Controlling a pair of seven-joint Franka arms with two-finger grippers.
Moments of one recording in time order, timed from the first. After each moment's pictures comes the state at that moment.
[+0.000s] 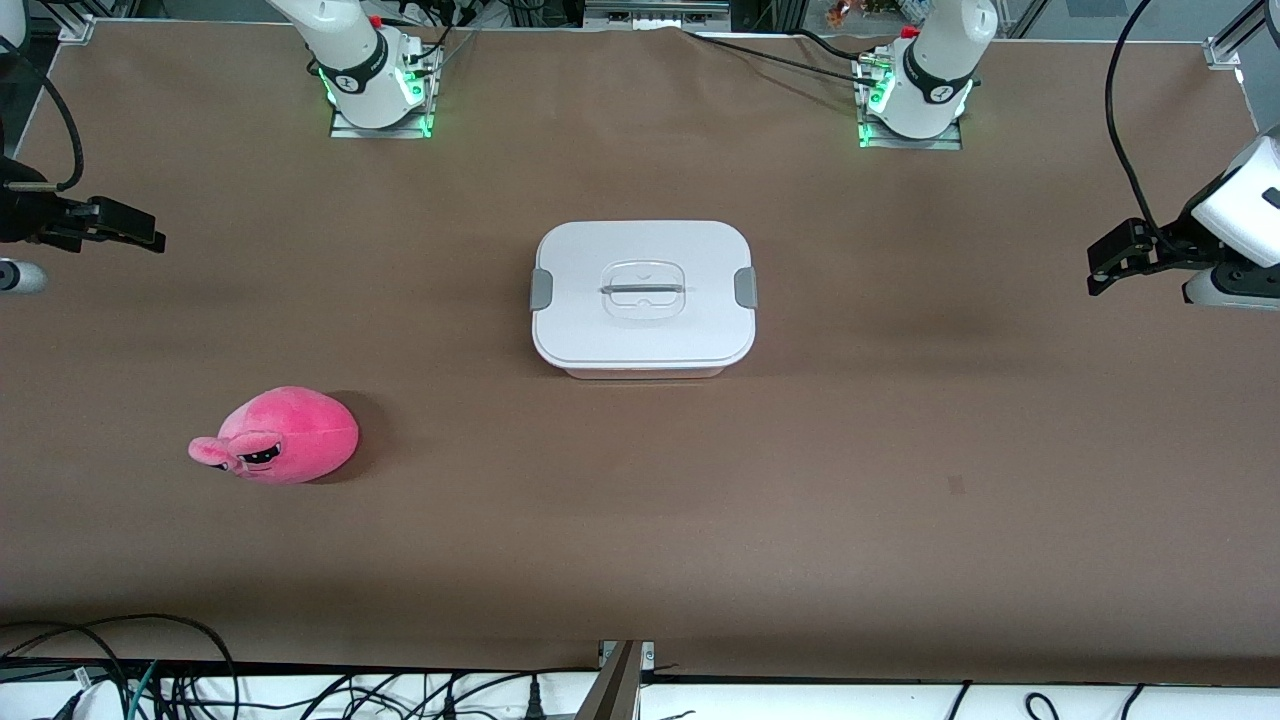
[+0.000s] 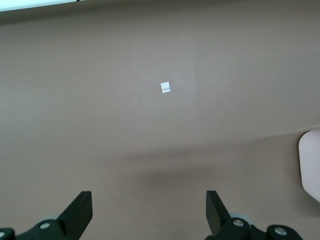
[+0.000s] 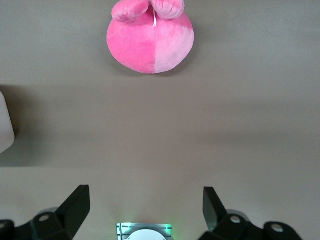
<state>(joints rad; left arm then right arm) 0.00 0.06 -0.03 -1.57 0.05 1.67 0.07 0.00 0.09 -0.08 -1.55 0.00 1.47 -0.08</state>
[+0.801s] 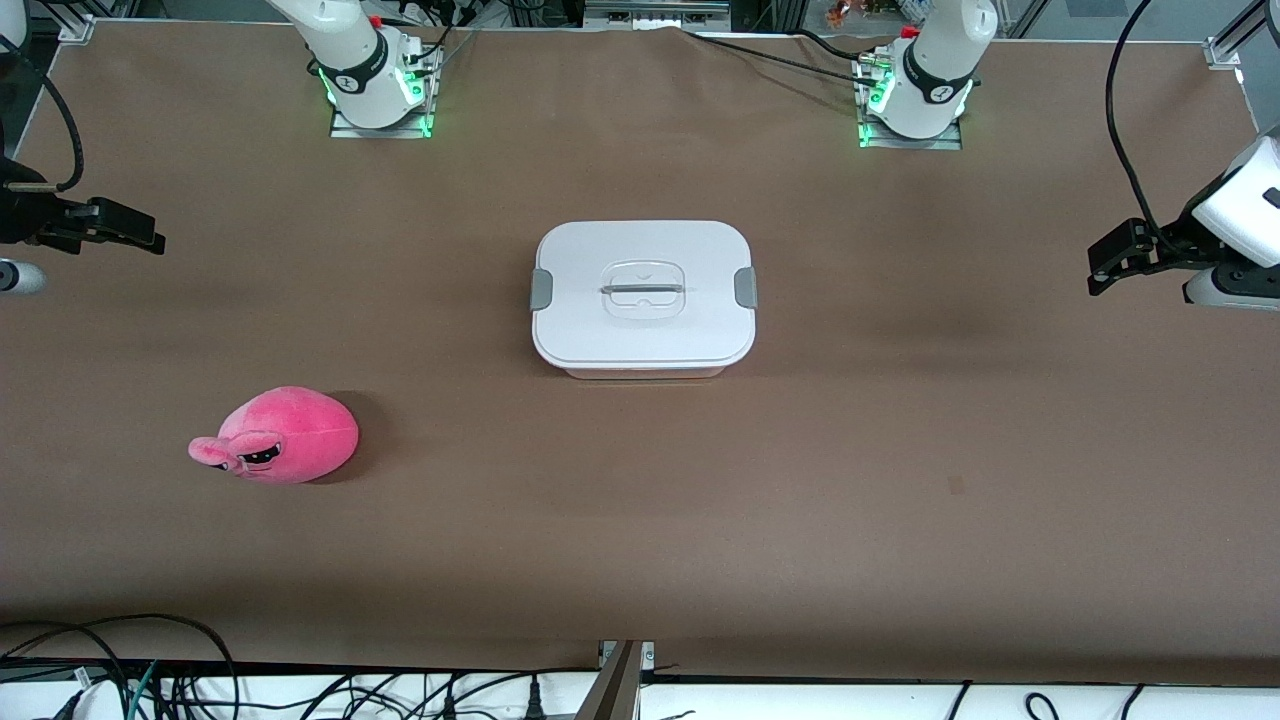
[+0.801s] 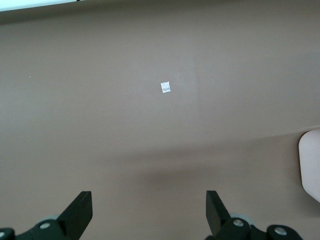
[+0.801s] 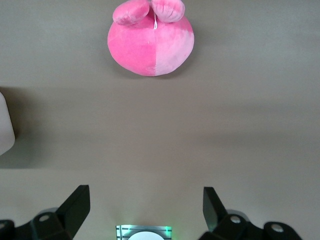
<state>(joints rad) 0.00 0.06 -0.03 -1.57 0.05 1.67 0.07 0.00 0.09 -0.08 -1.55 0.00 1.48 -0.08</state>
